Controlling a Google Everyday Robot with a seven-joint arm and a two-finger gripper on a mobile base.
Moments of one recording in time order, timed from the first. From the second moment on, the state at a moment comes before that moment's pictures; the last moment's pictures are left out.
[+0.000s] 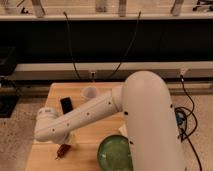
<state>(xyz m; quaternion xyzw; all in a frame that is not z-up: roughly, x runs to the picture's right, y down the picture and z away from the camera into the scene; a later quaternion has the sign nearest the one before) -0.208 0.283 0.760 -0.25 -0.16 -0.58 0.76</state>
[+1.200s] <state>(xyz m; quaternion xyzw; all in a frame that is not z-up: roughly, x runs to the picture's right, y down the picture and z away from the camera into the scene) -0.218 0.287 0.763 -0.25 -0.16 -0.56 0.78</state>
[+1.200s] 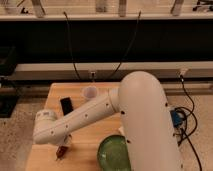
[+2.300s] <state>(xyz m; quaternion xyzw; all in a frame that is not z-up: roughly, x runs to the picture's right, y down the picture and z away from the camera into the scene) -0.216 0.274 0.761 -0.26 -0.15 -0.54 0.79</state>
